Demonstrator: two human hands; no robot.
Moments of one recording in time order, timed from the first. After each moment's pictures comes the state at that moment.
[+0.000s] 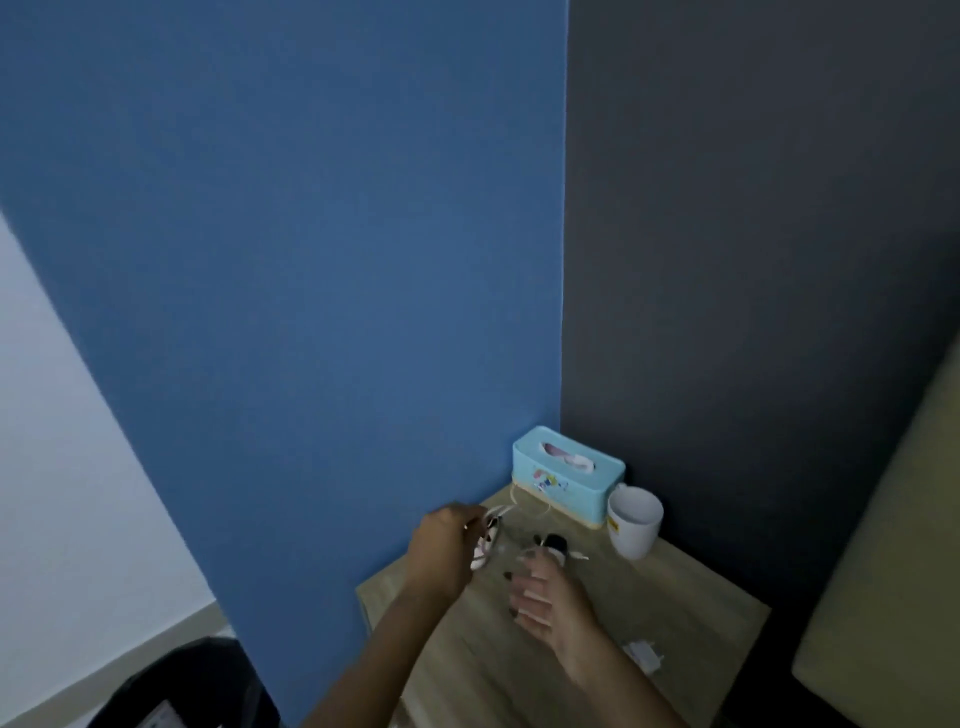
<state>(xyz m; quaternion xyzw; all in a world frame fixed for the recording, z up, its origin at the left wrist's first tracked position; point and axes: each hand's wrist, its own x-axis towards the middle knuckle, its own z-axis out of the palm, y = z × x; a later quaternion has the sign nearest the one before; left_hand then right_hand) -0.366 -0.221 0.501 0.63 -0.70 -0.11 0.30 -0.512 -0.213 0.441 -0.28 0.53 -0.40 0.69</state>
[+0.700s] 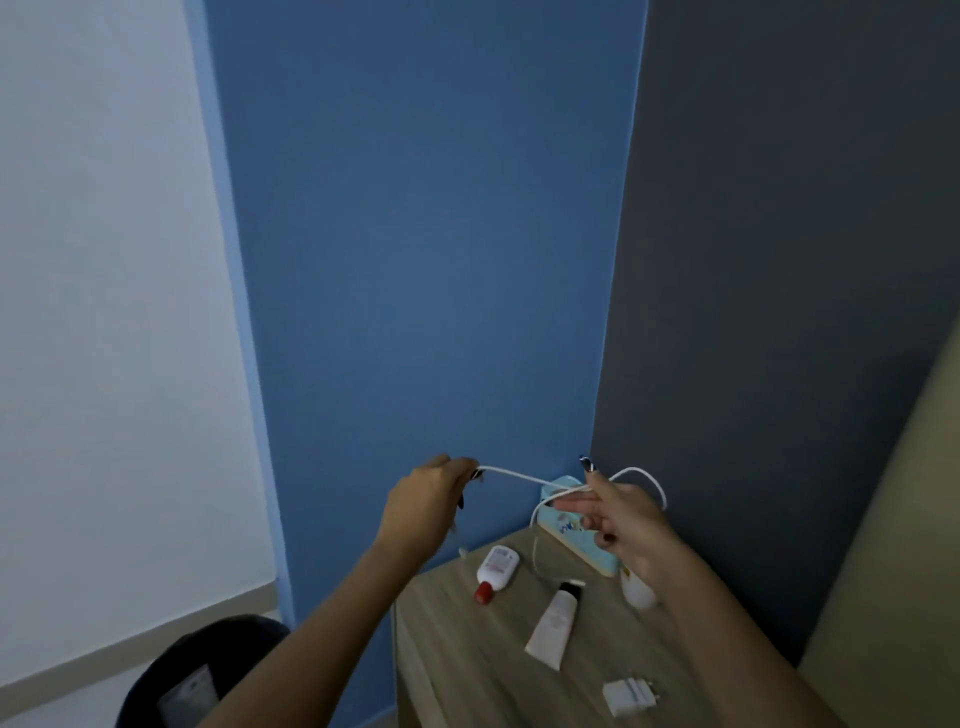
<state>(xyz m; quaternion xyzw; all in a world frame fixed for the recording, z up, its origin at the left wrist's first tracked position) -0.324 -0.139 0.616 0.64 -0.69 0.05 0.34 -0.556 -0.192 0.616 -0.50 0.50 -0.43 0.57</state>
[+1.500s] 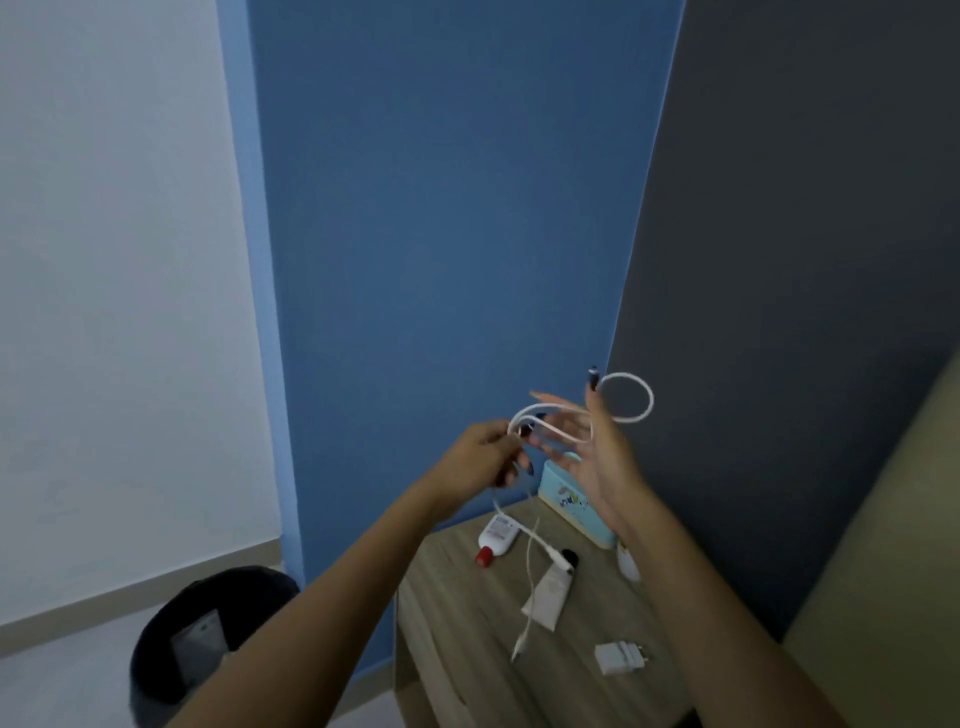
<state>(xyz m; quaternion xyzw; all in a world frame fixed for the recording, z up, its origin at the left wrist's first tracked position) -0.360 -0.124 0.649 0.49 -0.58 -0.44 0.48 -0.511 -0.164 0.655 -0.54 0.33 -0.49 0.59</state>
